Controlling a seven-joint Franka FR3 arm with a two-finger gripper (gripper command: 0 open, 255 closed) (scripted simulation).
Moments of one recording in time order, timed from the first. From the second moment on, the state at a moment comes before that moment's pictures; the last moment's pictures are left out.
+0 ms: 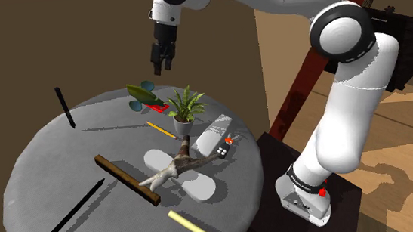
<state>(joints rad) 0.17 0.26 0.07 -1.50 0.21 1.69 -0.25</state>
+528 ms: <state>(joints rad) 0.18 0.39 0.09 -1.37 0.24 1.69 -0.28</state>
